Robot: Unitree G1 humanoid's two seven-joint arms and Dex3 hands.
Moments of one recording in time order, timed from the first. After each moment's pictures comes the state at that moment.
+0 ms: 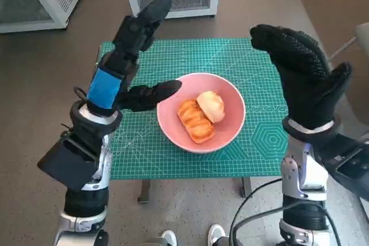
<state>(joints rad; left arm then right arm) -0.57 0.18 0.04 0.03 -0.07 -0.40 -0.24 -0.57 -0.13 -0.13 0.11 0.35 -0.47 0.46</state>
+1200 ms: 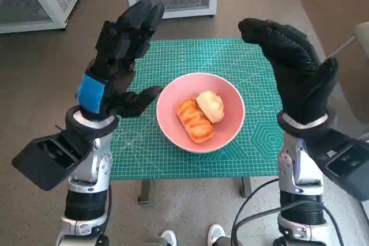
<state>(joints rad) -0.53 0.18 0.07 0.02 -0.24 -0.38 -0.34 -0.62 -0.13 -0.10 0.13 0.32 -0.48 0.45</state>
